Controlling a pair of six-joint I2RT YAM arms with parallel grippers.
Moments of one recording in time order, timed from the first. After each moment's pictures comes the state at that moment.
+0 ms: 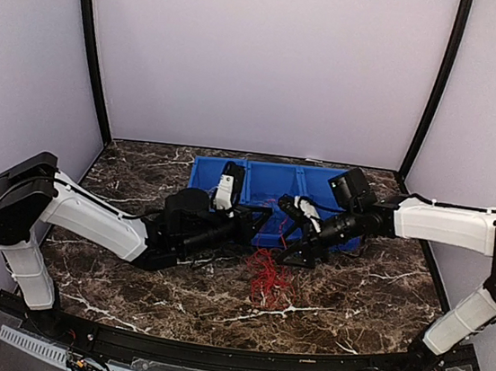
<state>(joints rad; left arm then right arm) -1.06 1.75 0.88 0.81 -0.16 -0.52 0.67 1.51 0.98 -0.37 -0.77 -0.41</state>
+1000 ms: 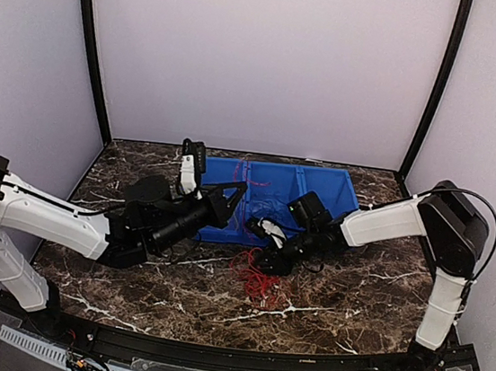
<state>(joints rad) -1.08 1.51 0.76 0.83 -0.33 -0.60 0.77 1.89 1.04 -0.10 -0.66 -0.18</state>
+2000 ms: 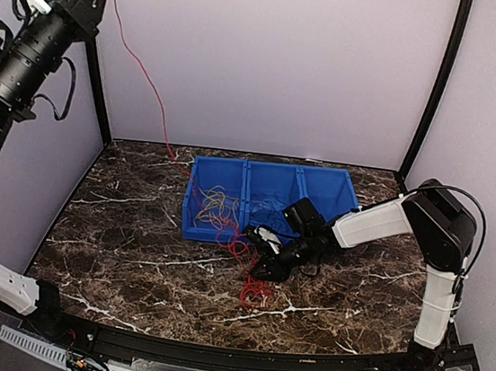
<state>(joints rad) -1.08 1.05 1.43 0.31 -0.53 0.23 0.78 1.99 1.07 -0.12 -0.73 -0.20</state>
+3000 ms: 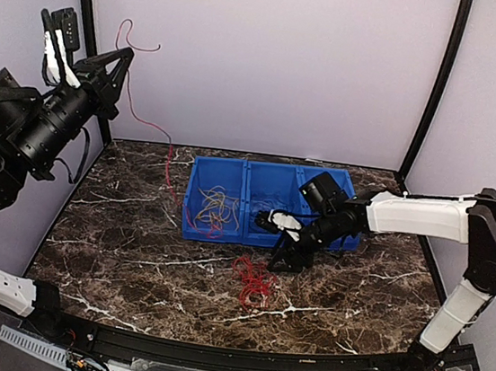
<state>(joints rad) -1.08 0.92 1.15 0.25 -0.63 0.18 0.78 1.71 1.12 -0.50 -0.51 -0.46</state>
